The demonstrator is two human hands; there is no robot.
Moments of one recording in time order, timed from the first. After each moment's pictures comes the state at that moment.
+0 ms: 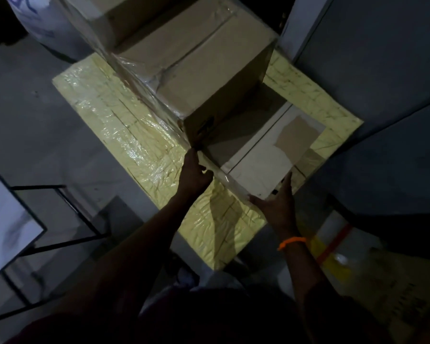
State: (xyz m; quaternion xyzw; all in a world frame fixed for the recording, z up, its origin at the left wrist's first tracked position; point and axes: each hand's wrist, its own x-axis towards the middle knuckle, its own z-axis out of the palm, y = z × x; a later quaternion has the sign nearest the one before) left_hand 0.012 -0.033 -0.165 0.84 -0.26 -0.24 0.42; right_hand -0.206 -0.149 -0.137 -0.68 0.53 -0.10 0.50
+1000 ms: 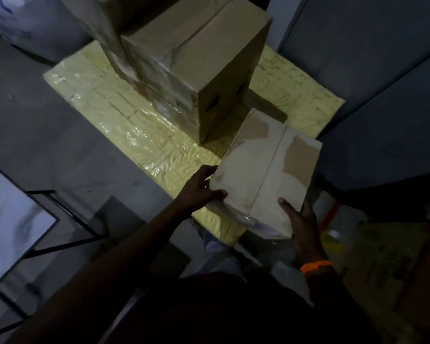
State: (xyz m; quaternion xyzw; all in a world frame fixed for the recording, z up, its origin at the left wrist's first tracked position) left_hand -0.023 0.083 -0.101 0.70 -0.27 -0.50 0.44; right_hand -0.283 -0.034 -0.097 -0.48 0.61 -0.25 0.58
